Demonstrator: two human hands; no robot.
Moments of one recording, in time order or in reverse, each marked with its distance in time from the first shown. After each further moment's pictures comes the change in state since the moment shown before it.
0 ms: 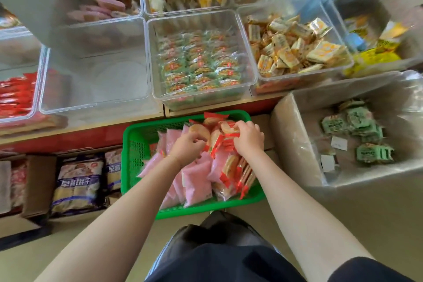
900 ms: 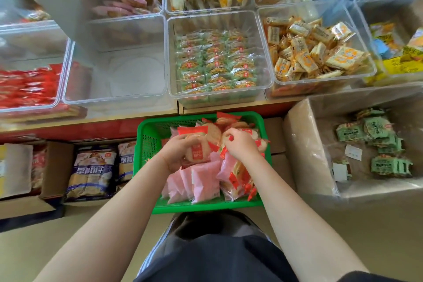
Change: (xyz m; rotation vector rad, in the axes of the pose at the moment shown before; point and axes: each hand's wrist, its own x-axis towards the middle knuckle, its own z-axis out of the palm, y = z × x) left_hand -0.010 -0.034 -0.034 -0.765 -0.055 -0.303; right_hand -0.013 -0.047 -0.006 0.188 -0.309 -0.032
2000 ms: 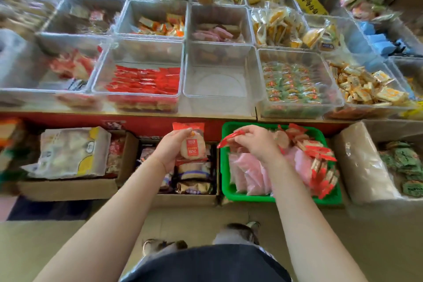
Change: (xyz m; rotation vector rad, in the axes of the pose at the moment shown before) left_hand -0.136 -0.038 -0.300 -0.220 0.095 0.300; right_hand -0.155 -0.256 0.119 0.638 0.026 -0.150
